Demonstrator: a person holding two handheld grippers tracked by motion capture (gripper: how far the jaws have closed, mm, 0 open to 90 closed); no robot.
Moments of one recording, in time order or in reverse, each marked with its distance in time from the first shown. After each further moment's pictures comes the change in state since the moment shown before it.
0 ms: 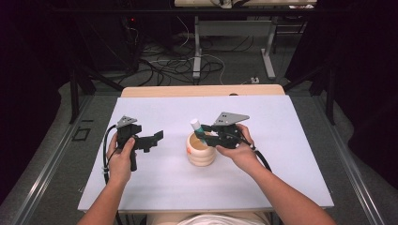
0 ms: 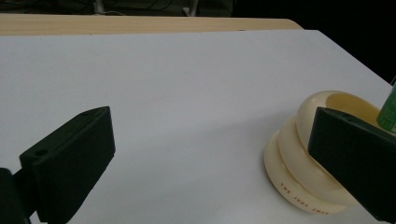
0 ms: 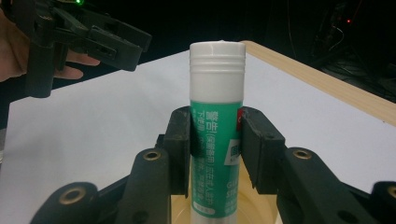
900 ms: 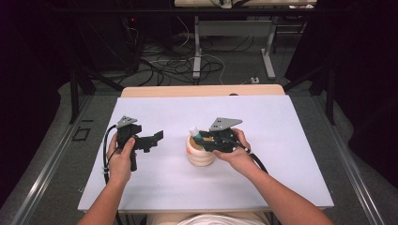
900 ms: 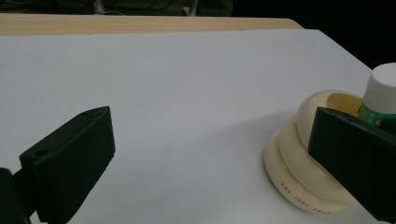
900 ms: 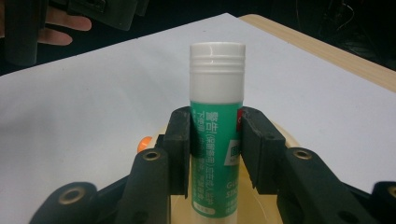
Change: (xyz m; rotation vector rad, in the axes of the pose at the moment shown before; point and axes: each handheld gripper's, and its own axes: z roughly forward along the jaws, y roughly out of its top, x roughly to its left) left arm 0.000 0.000 0.000 0.003 0.000 0.000; right arm 0.003 -0.018 0.015 0.076 0.004 0.003
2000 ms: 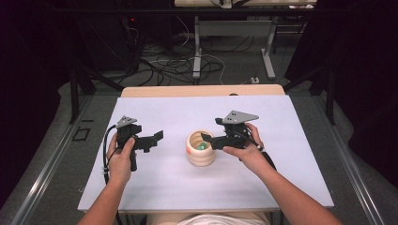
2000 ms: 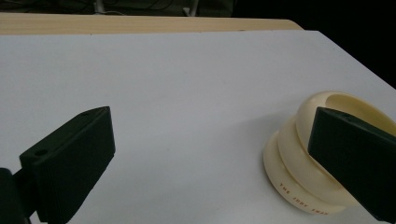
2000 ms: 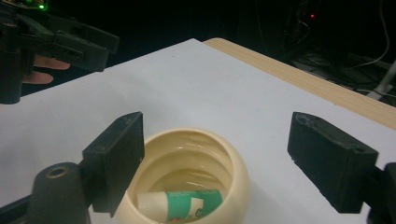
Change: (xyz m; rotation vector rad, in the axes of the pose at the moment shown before) left arm 0.000 0.000 0.000 -0.007 -0.001 -0.009; right arm -0.010 0.015 -0.038 -0.081 -0.118 0.040
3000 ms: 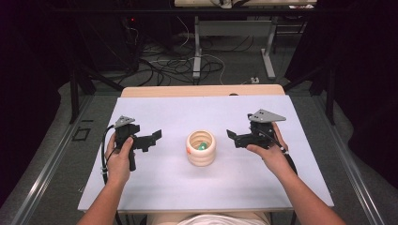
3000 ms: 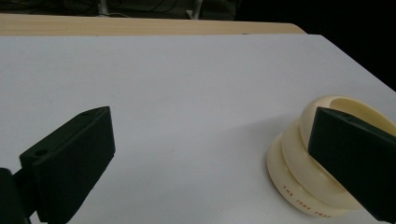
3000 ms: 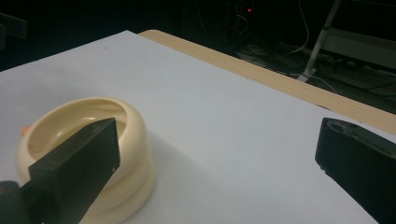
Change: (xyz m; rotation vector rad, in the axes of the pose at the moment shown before) left arm 0.003 0.001 -0.003 -0.006 0.012 -0.009; right arm -0.044 -0.019 -0.050 0.014 -0.215 0.030
